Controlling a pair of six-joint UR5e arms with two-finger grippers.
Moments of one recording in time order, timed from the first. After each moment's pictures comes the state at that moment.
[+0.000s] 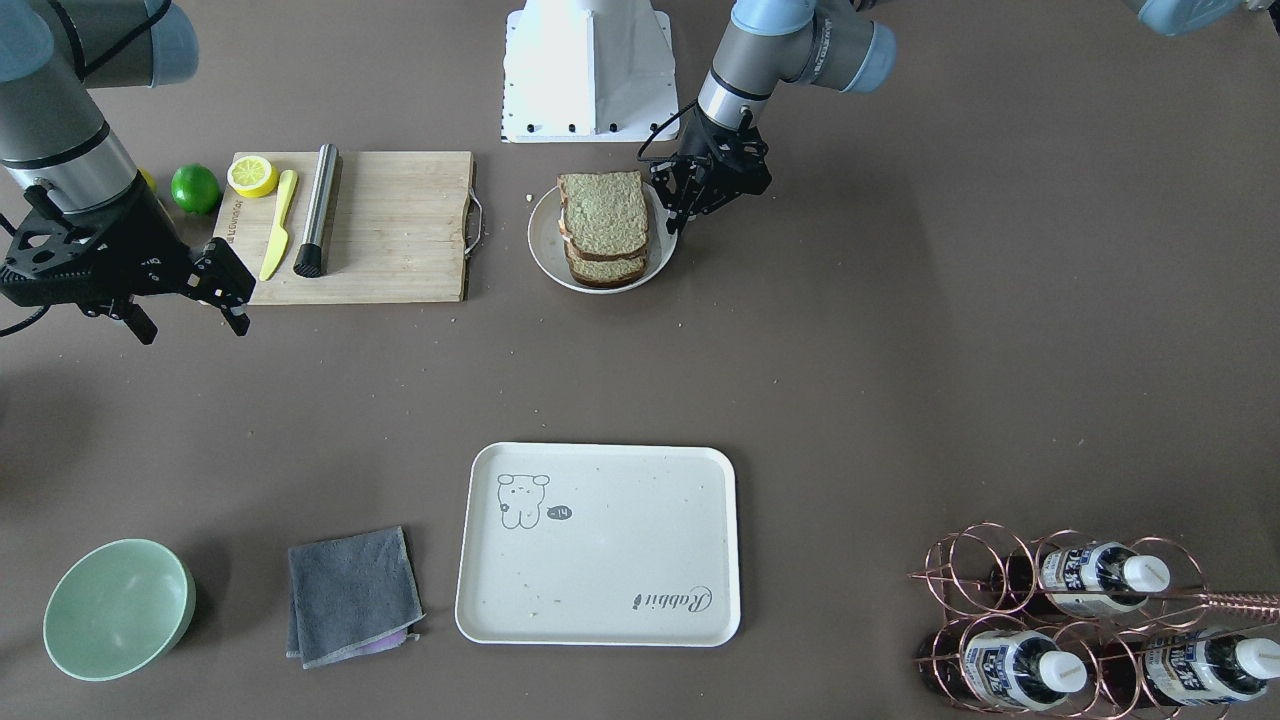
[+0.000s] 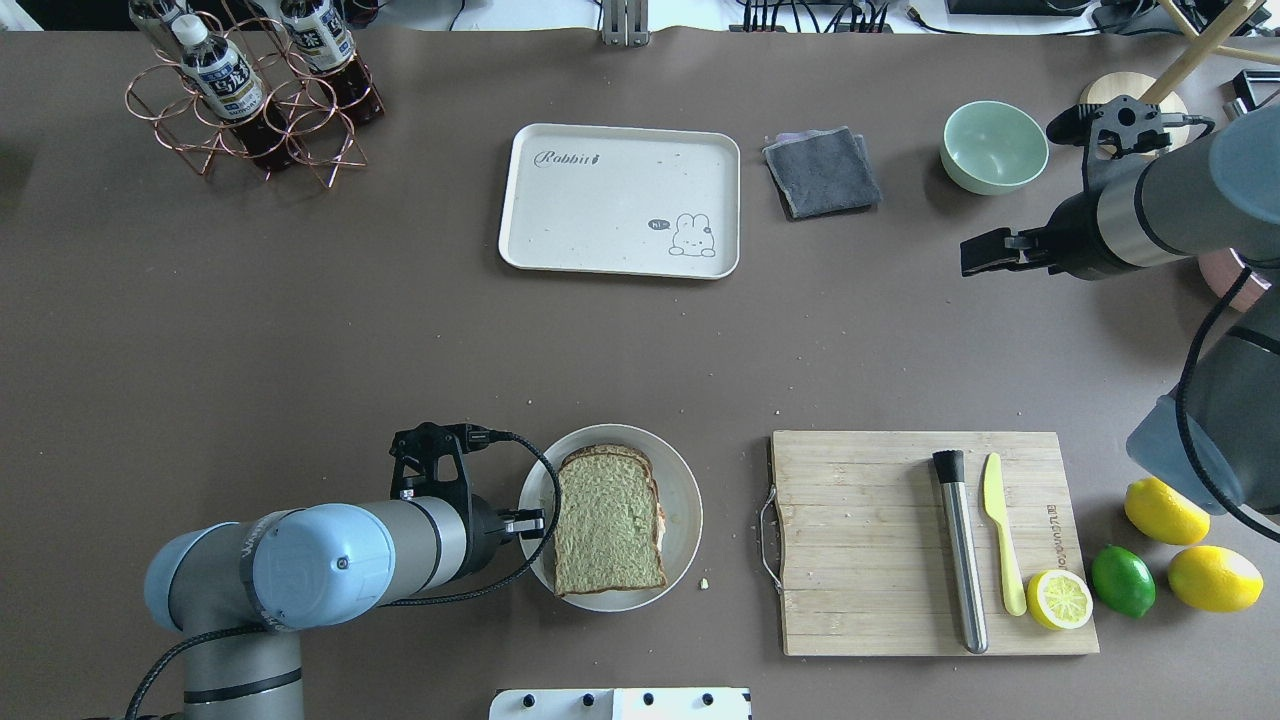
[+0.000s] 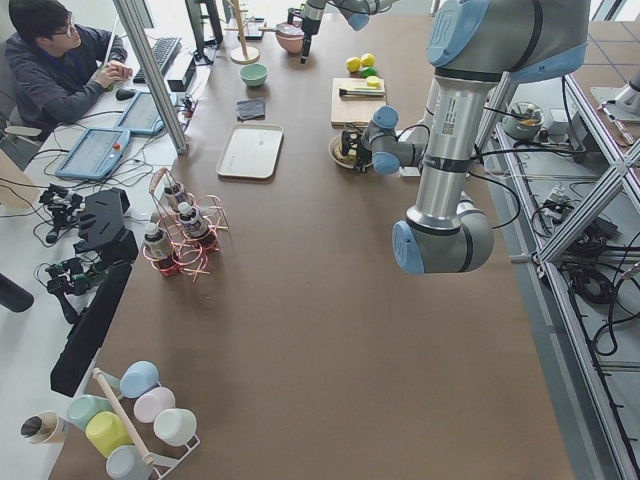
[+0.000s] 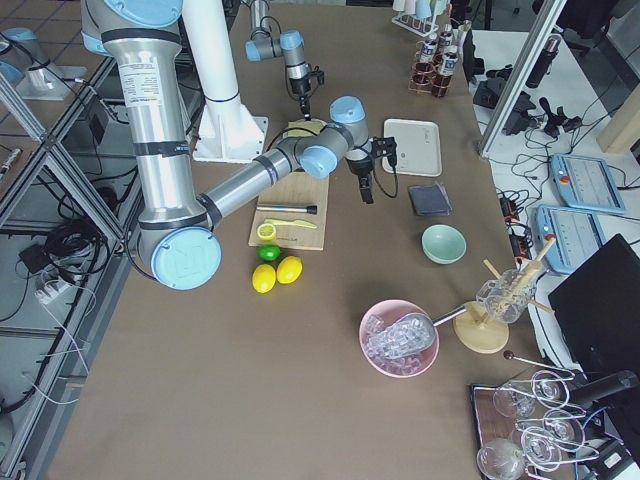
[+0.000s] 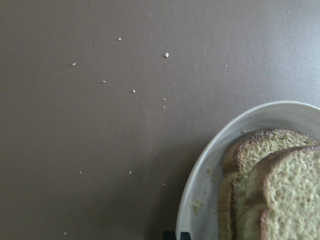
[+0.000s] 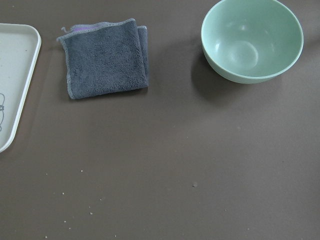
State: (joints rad) left arm -0.25 -1.91 -1.85 -2.06 -1.53 -1.50; right arm 0.89 -1.43 1.97 -1.30 1.95 0.93
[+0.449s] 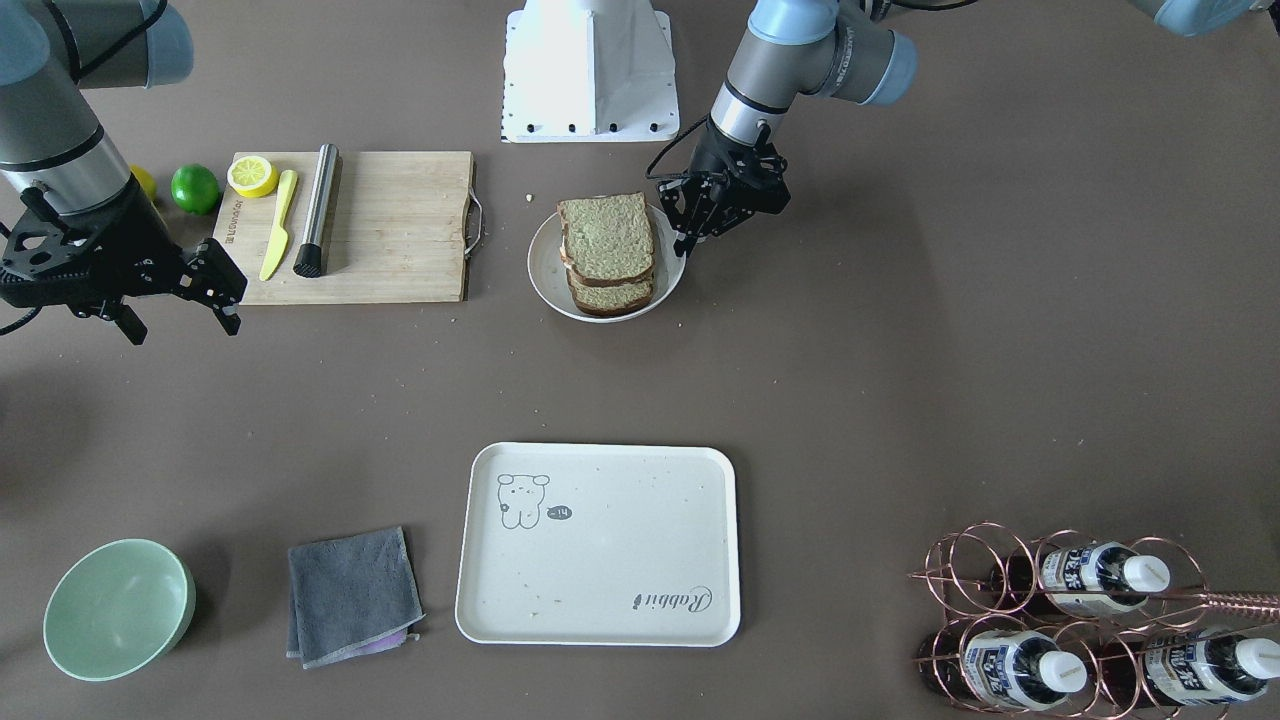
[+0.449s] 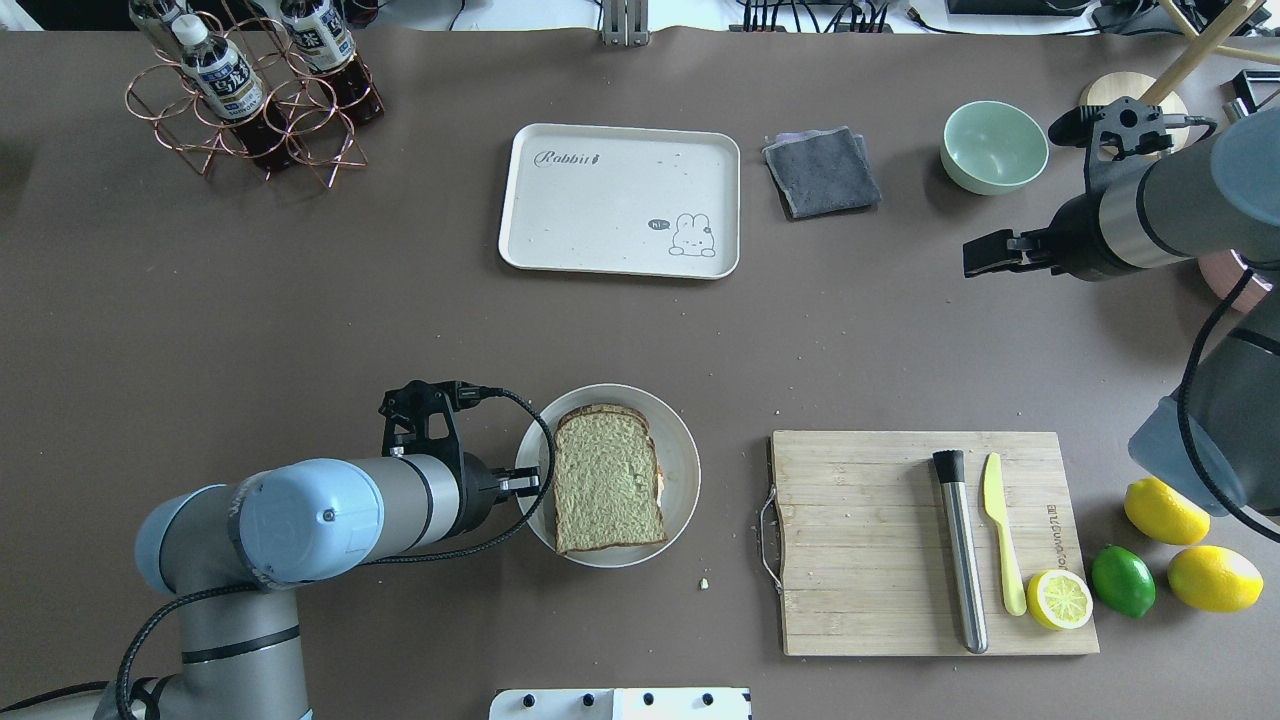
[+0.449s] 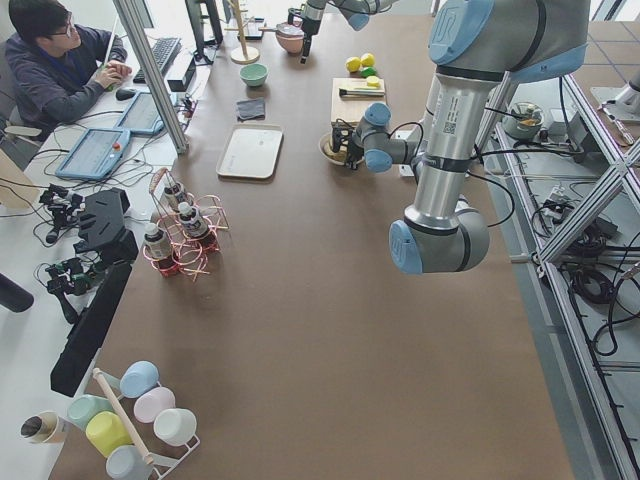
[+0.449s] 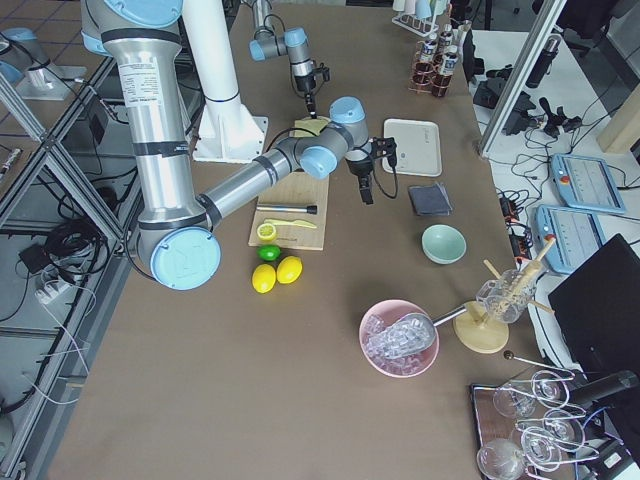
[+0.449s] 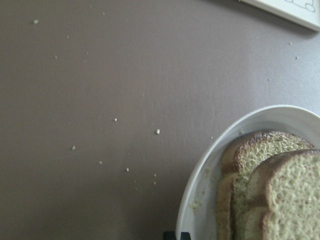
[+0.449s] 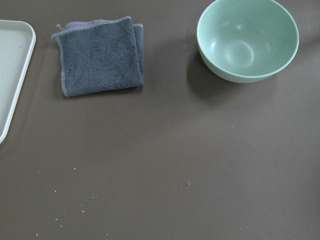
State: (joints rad) left arm -0.38 -1.94 -1.85 -2.06 -1.62 -1.44; right arm 0.89 -1.48 1.96 -1.30 1.94 0.82
